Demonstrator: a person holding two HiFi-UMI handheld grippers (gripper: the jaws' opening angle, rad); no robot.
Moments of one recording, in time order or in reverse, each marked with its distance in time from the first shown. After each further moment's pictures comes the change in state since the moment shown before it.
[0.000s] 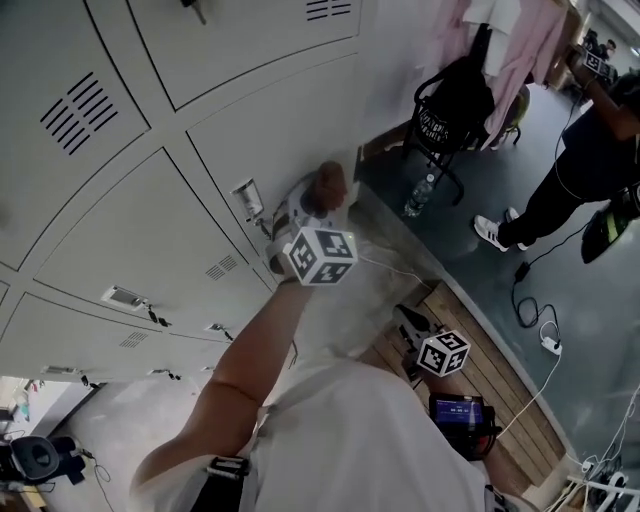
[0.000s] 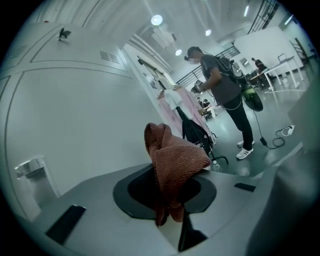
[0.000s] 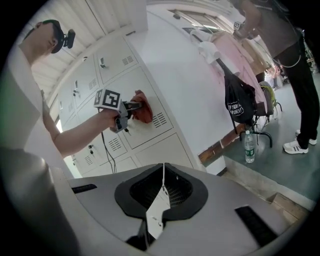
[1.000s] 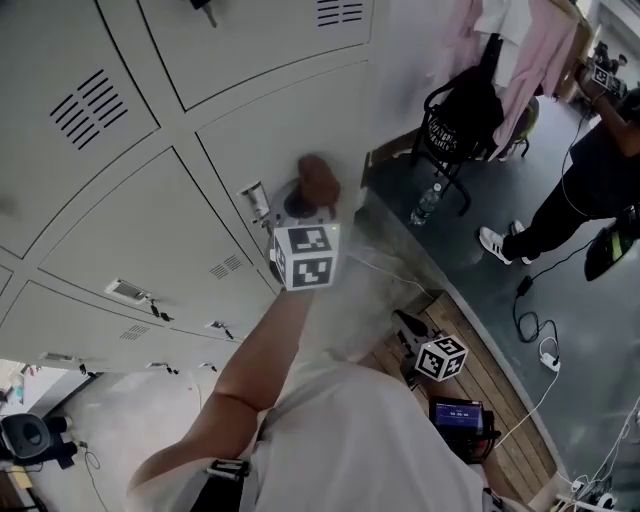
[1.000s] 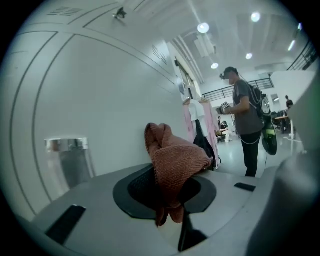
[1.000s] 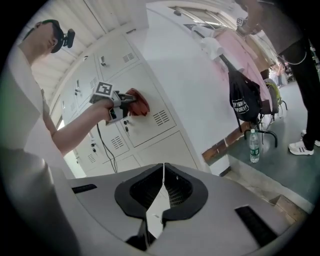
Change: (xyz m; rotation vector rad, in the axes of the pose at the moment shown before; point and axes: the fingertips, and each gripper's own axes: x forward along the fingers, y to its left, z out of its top) left arm -0.023 0.041 0.011 -0.422 -0.017 0.046; right arm 0.006 -0.001 0.002 -0.007 0.034 0.041
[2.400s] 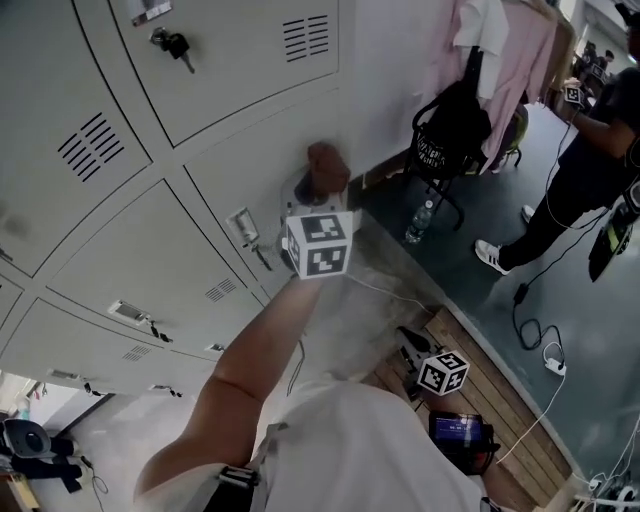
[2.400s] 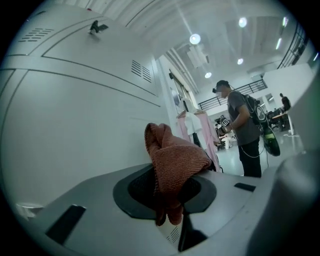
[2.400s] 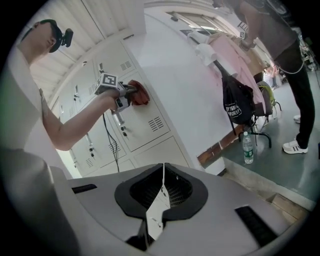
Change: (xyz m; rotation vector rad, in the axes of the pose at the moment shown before) left arm 0.028 -0.031 0.079 0.055 -0.151 -0.002; right arm -0.020 -0.015 0.006 0.021 -0.055 -0.032
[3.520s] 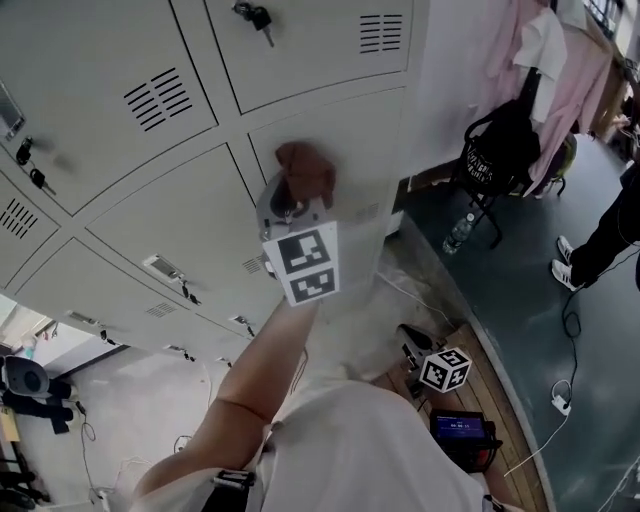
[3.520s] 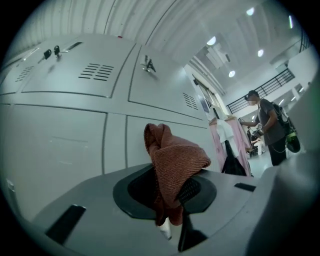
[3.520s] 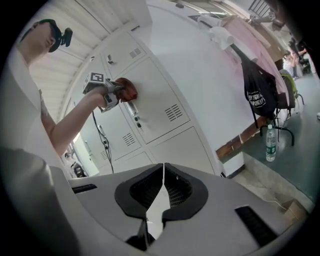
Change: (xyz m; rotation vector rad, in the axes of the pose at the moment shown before) left arm -0.109 0.106 0.025 -0.064 -0.071 0.337; right arm 0.041 0.040 -0.013 -0.035 0.106 0.181
